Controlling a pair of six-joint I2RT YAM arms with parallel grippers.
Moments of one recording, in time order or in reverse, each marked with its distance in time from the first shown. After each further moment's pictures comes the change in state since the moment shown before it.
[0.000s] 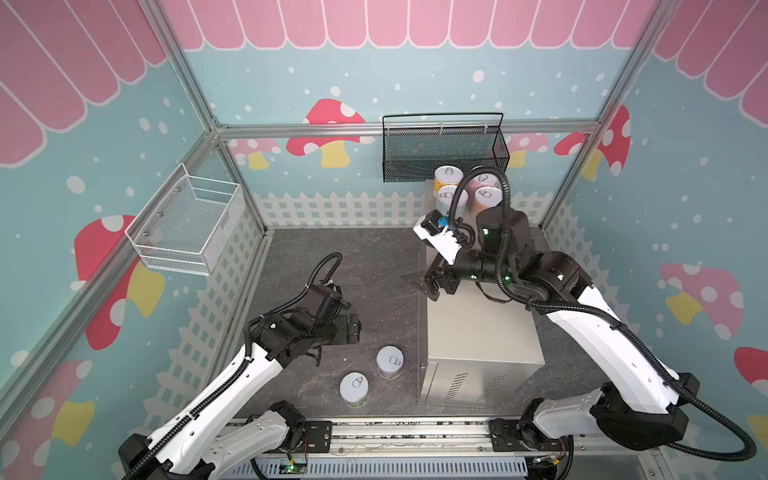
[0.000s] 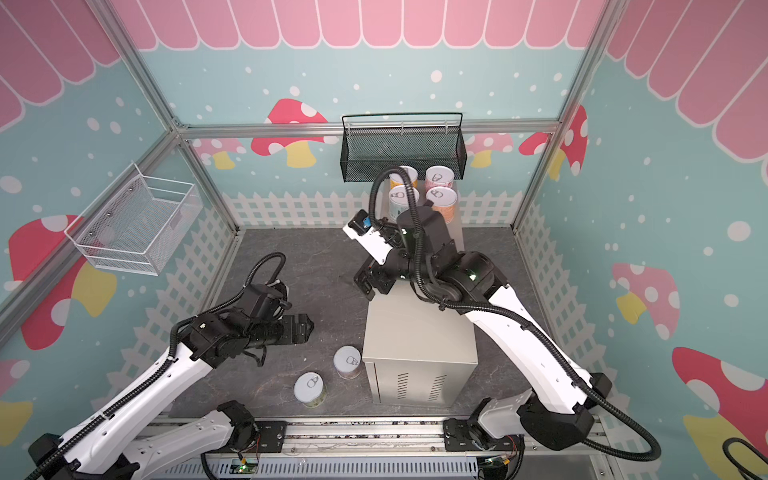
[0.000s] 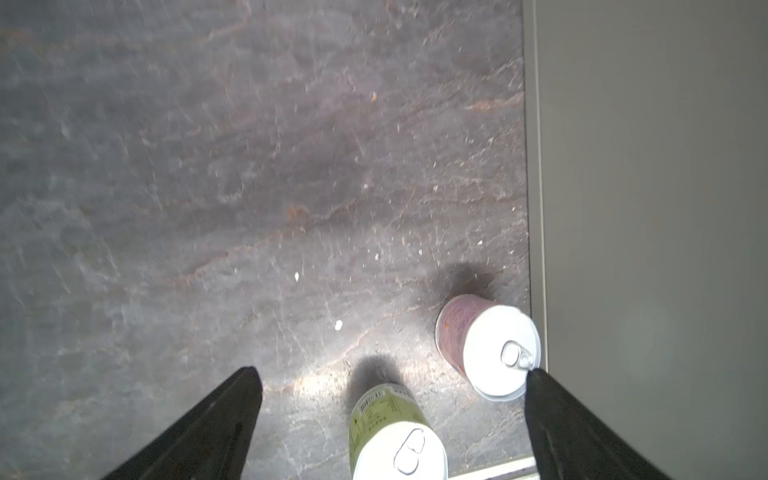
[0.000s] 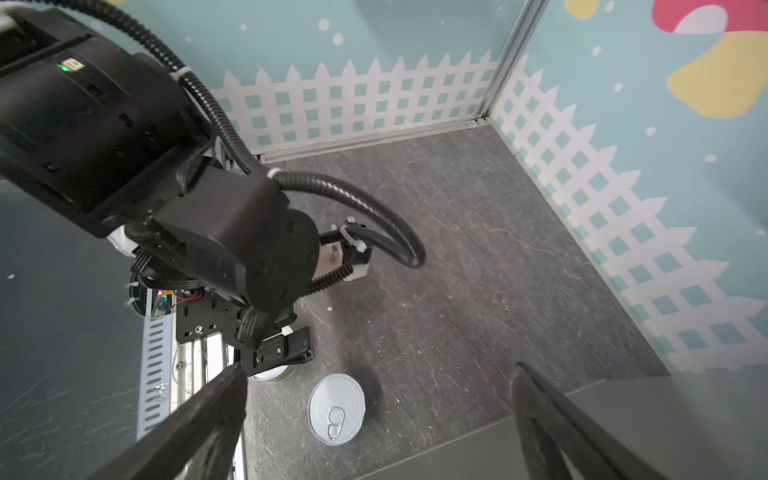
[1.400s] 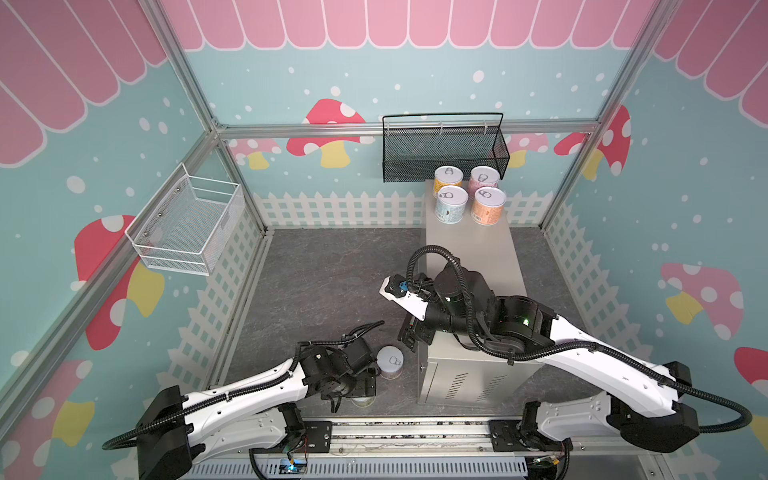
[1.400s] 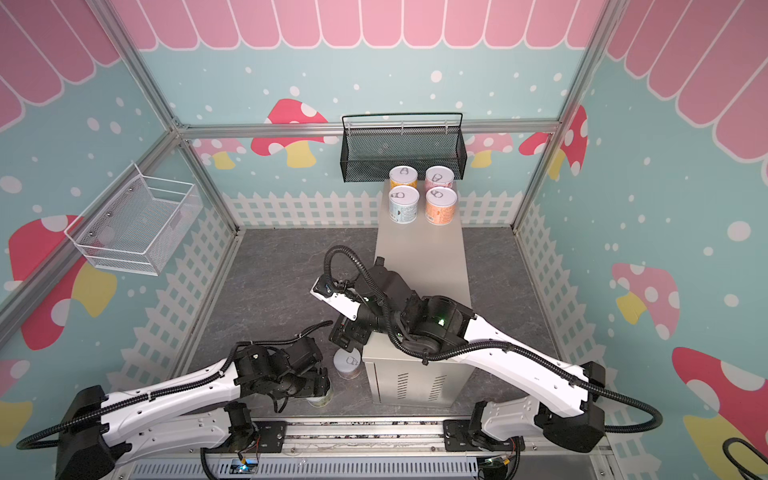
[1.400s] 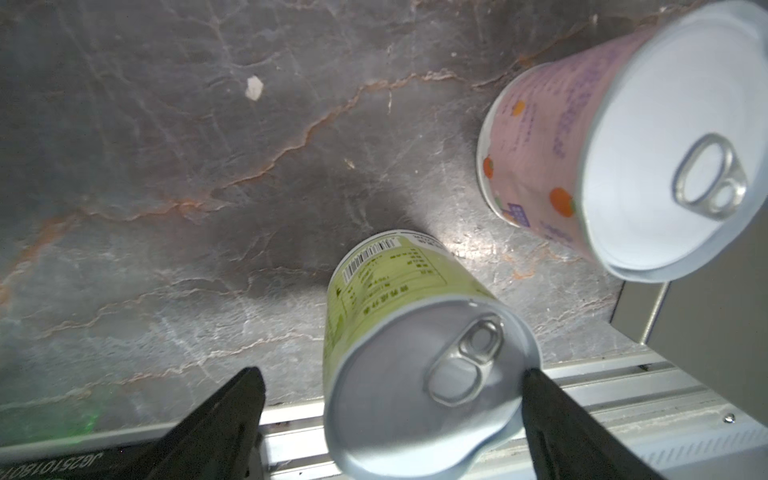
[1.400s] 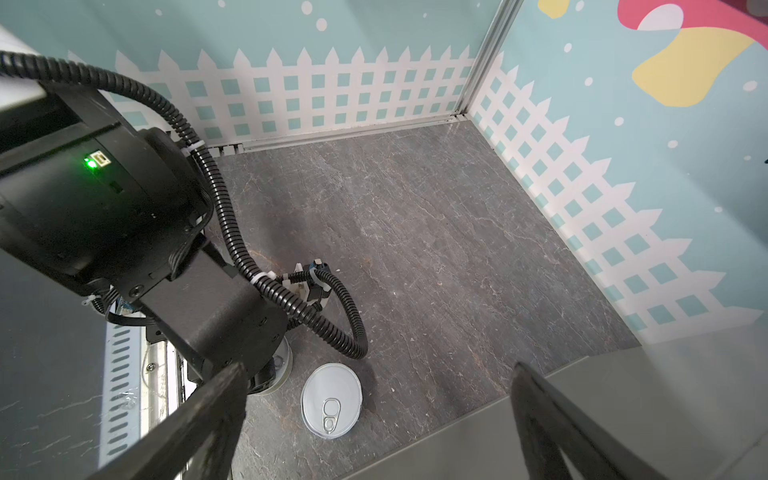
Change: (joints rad) left arm -0.436 -0.059 -0.490 -0.020 0.100 -0.664; right arm 0.539 -0.011 -0.285 0.095 0.404 -0.024
